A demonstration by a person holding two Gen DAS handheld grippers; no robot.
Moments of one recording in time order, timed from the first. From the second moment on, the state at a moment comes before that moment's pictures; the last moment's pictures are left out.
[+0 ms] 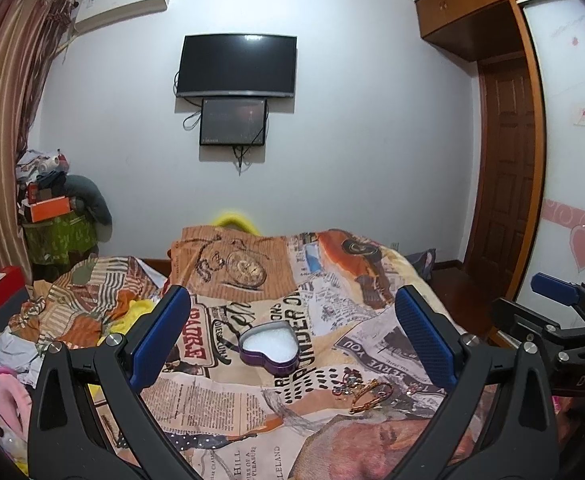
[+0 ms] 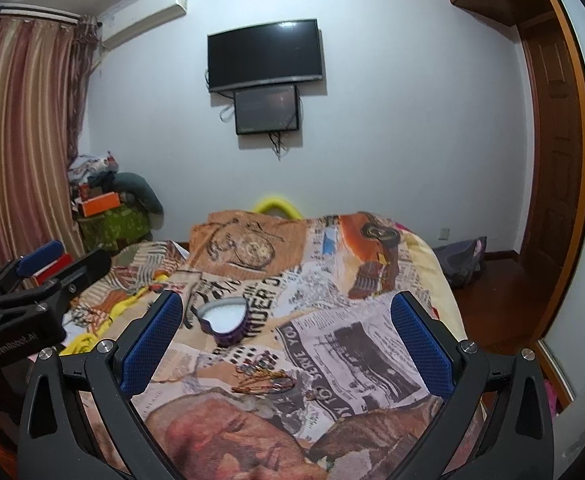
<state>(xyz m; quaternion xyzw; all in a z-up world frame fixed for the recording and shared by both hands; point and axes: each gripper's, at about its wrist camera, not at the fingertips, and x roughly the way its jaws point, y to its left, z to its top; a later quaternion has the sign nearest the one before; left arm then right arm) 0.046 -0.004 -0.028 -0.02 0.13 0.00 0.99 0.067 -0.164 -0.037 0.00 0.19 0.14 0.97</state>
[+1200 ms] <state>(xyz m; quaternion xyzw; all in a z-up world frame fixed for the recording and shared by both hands) 0.160 -0.034 -0.162 -0.01 0.41 -0.14 0.90 0.155 -0.191 -0.161 -0.02 0.42 0.20 0.88</state>
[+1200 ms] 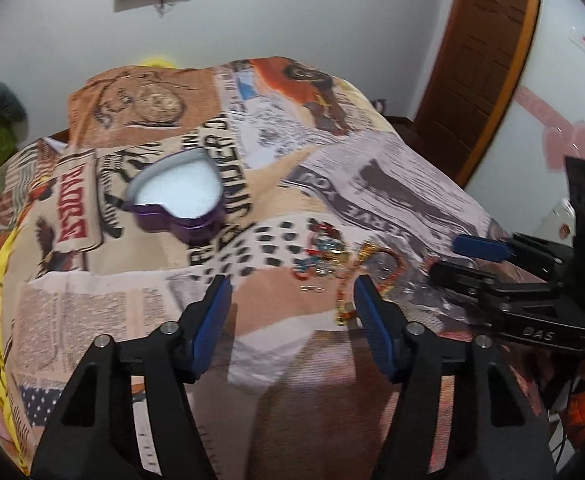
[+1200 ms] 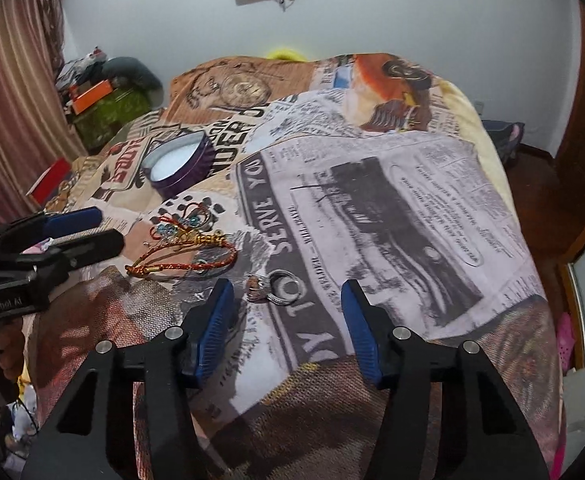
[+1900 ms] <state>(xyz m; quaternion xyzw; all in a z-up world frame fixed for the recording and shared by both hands) 0.170 -0.068 -0.178 -0.01 0.44 -0.22 0.87 0.167 -0.192 -0.172 0.00 0.44 0.22 0.87</state>
